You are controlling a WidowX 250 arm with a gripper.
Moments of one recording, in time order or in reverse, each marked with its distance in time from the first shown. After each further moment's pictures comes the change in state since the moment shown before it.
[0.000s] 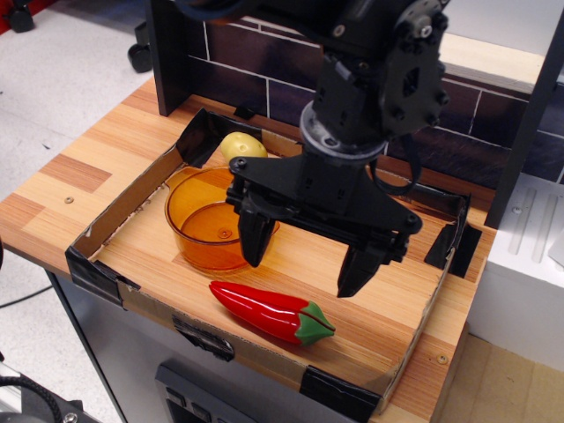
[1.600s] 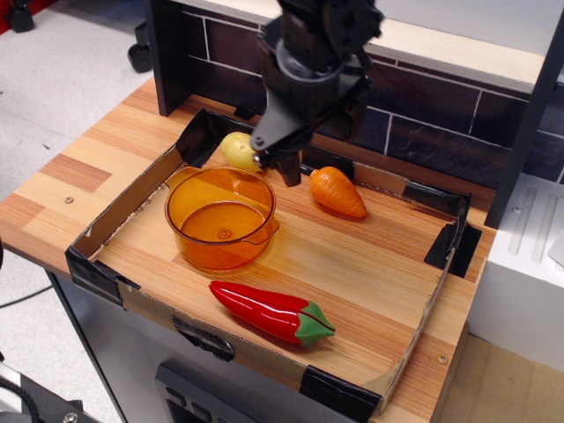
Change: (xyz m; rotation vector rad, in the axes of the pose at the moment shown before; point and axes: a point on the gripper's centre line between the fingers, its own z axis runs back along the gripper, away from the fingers) arm 0.112 0.023 -0.021 -0.231 -0.235 1.032
